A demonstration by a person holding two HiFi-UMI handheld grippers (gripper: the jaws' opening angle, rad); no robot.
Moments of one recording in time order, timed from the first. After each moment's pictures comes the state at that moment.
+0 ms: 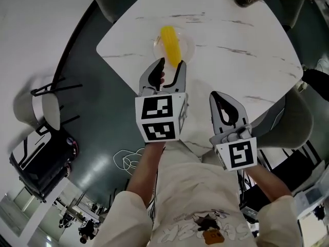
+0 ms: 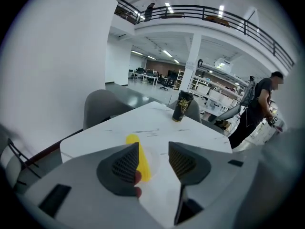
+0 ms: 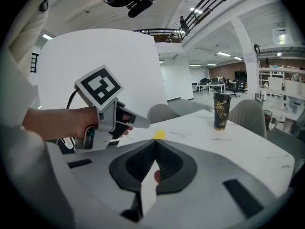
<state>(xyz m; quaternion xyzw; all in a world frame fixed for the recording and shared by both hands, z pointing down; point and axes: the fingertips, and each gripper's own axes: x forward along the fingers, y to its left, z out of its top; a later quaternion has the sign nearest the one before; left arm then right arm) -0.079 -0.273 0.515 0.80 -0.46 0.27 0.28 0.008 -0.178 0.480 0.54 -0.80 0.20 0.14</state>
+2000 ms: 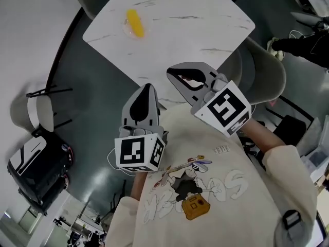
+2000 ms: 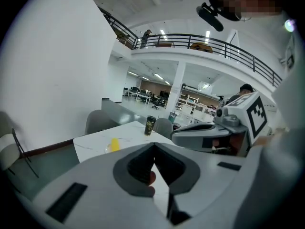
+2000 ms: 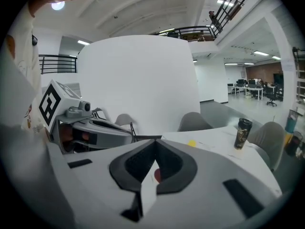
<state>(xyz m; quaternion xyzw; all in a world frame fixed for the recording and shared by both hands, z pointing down) -0.075 -0.025 0.324 0.84 -0.46 0.15 0.24 -0.021 -0.041 0.317 0.36 -0.91 0.17 0.15</state>
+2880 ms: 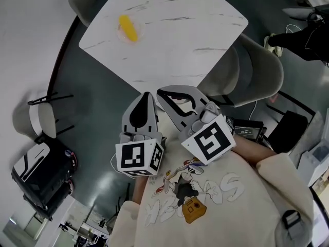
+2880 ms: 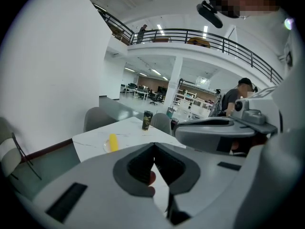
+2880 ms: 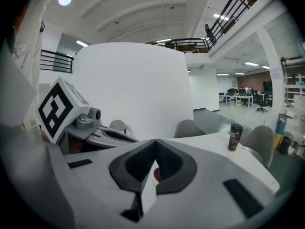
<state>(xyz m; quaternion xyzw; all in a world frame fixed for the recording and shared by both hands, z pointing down) -0.060 -0.005 0.333 0.85 -0.44 0.18 0.23 -0.029 0.004 0.297 0.40 -0.89 0.14 0.14</state>
